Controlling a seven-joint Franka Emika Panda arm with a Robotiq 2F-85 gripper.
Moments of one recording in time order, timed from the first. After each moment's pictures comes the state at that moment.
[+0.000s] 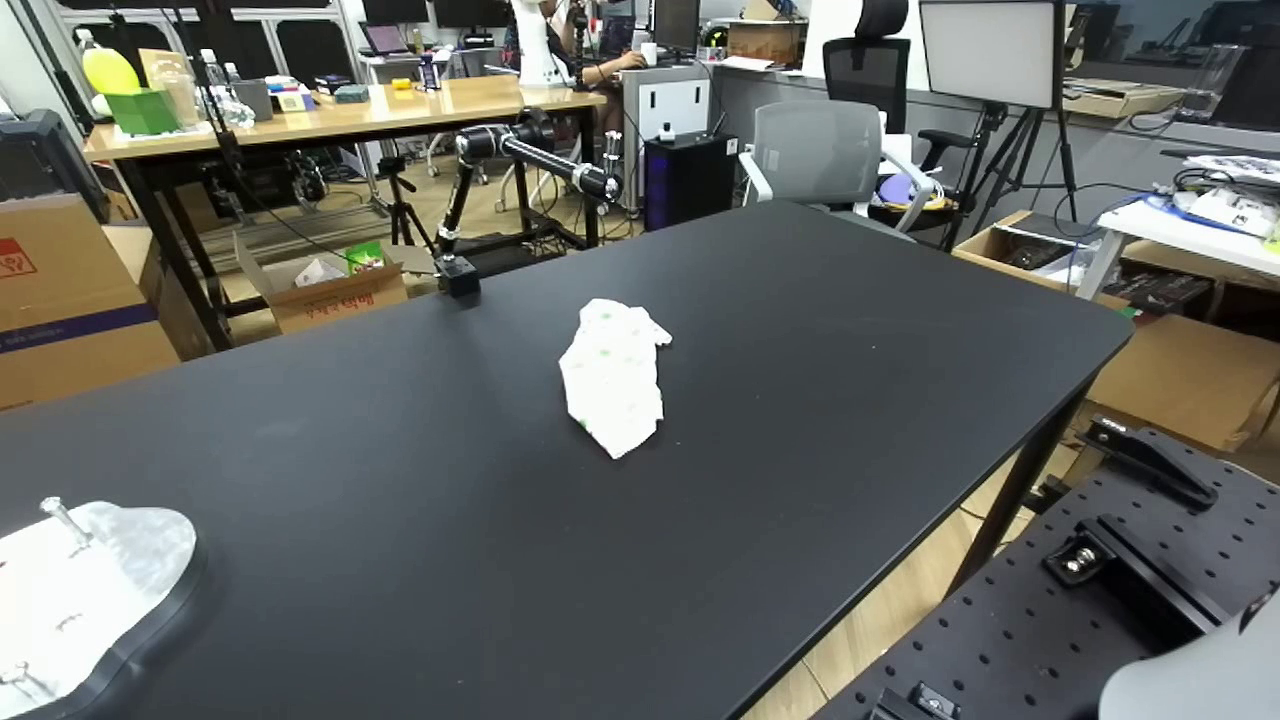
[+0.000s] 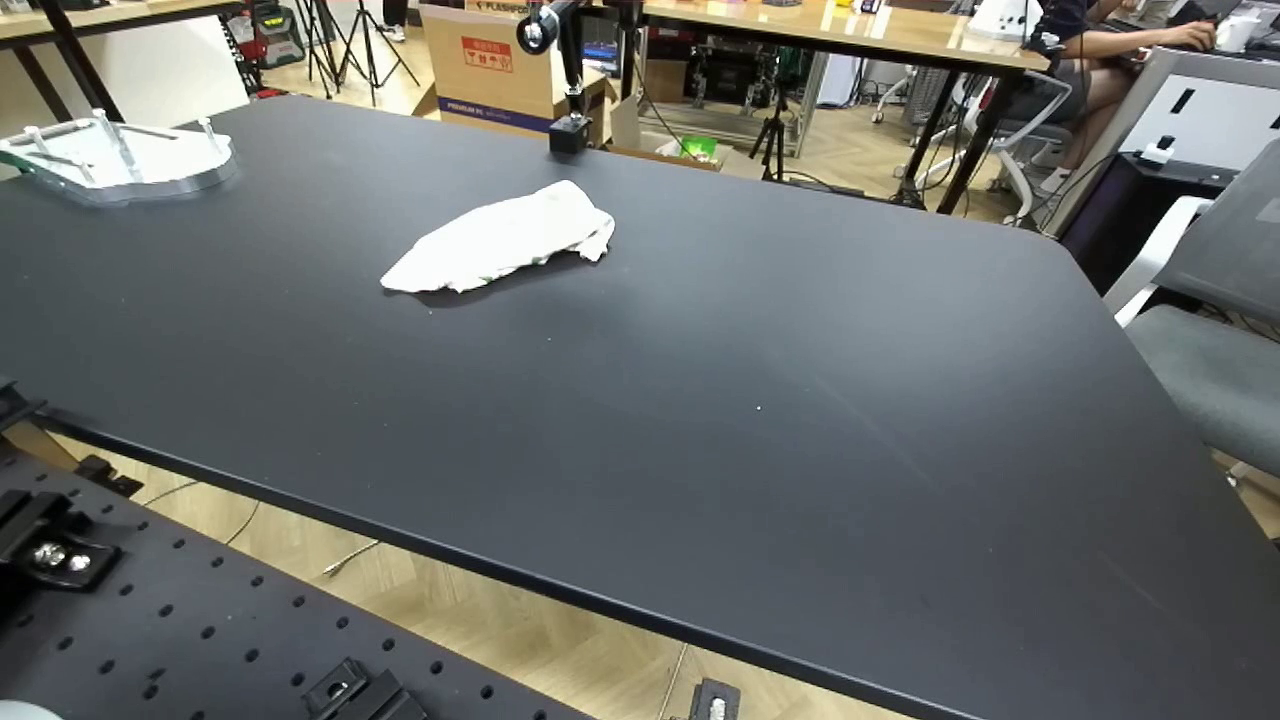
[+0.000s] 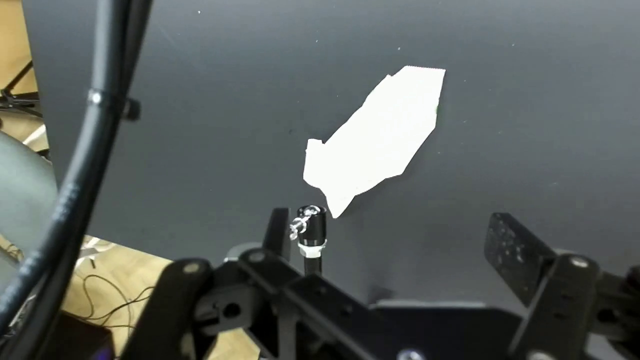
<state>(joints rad) 0.11 -0.23 0.27 -2.07 -0.25 1.84 0.25</state>
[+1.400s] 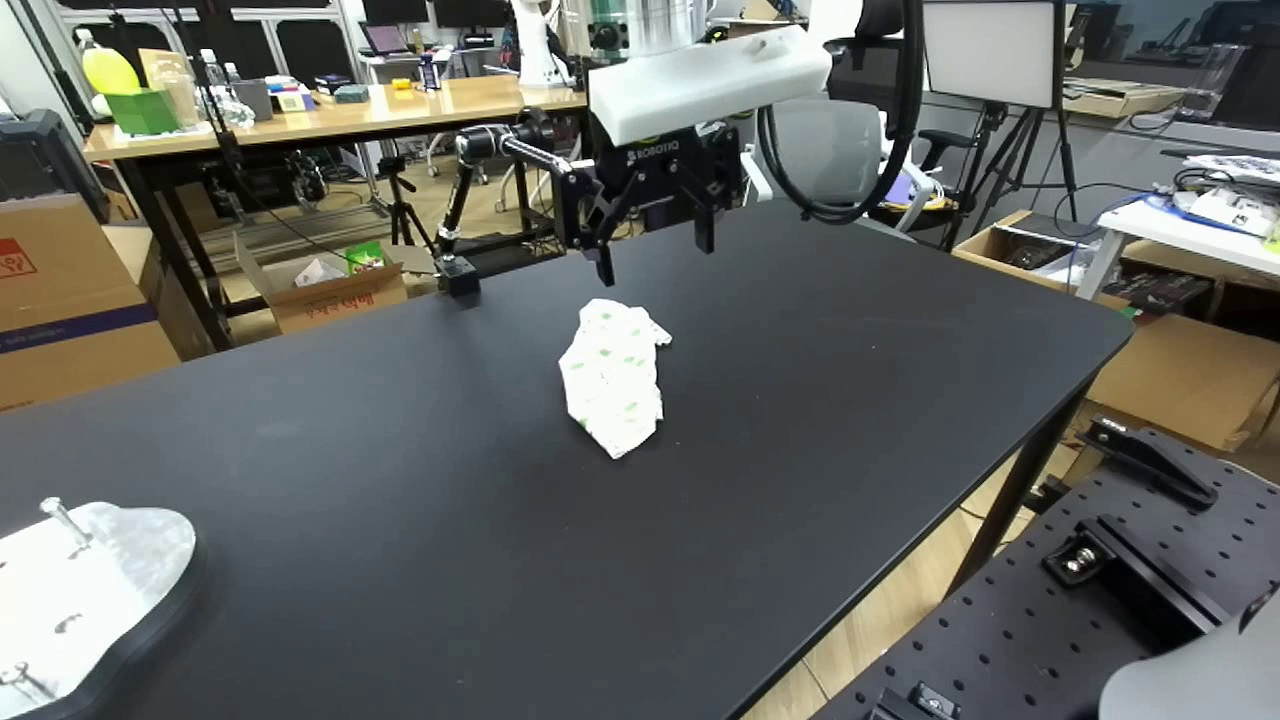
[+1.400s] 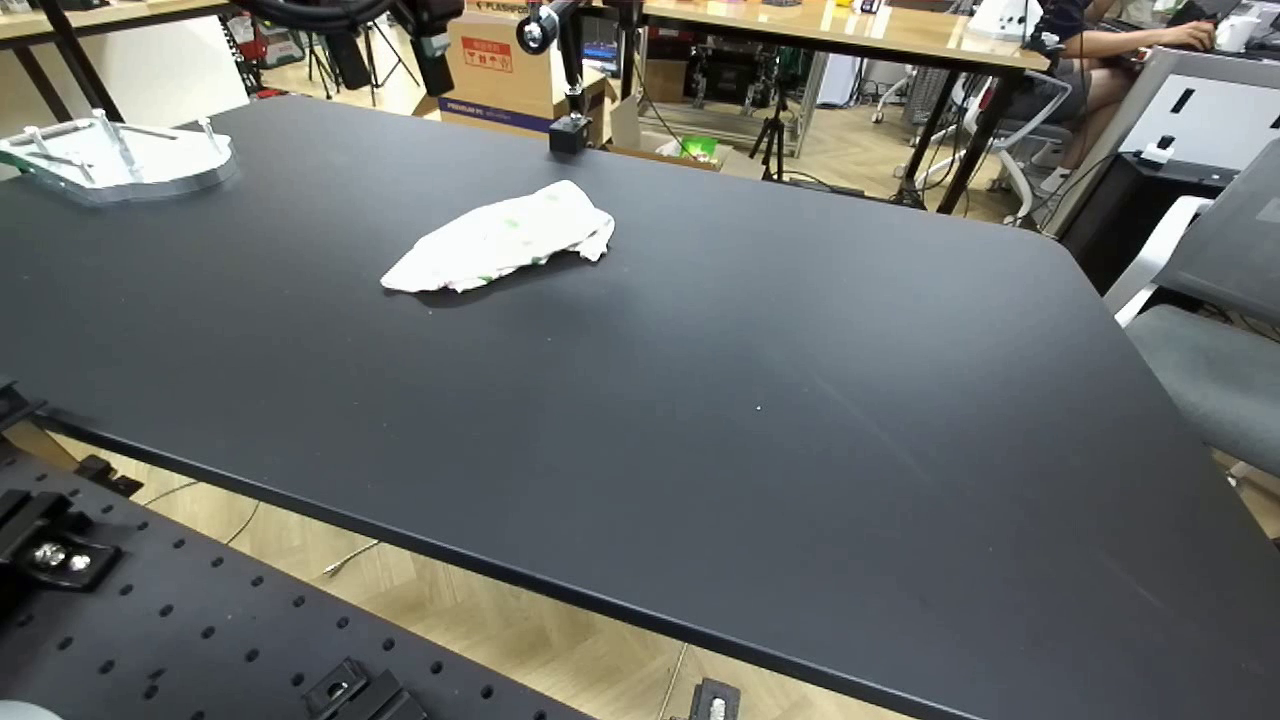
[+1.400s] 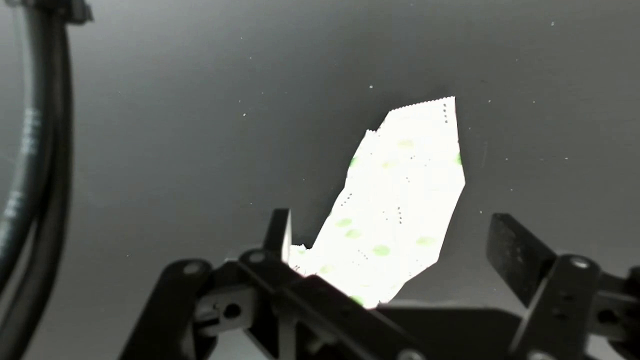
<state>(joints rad) 0.09 -0.13 0.16 -2.57 -0.23 2.48 0.55</state>
